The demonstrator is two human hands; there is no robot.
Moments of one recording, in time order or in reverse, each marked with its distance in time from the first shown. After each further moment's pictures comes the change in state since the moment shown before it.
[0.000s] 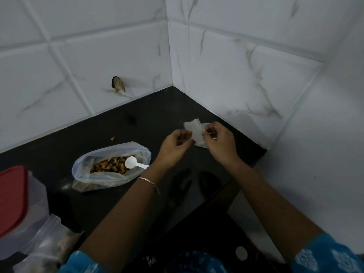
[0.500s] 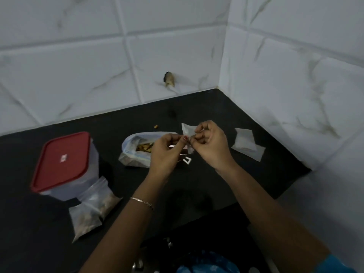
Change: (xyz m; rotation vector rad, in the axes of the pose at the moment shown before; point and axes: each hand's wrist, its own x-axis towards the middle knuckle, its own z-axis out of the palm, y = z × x) left_hand -0.096 0.004 -0.074 -0.209 0.478 -0.112; right_hand -0.046 -0.091 0.070 0.349 -0.348 -0.096
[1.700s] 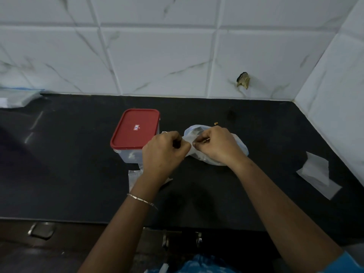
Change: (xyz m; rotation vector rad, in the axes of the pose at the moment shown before) left_hand -0.040 -0.006 -0.132 0.923 0.474 0.253; right_hand 0.014 -0.050 0.117 -0.696 -0.591 -0.142
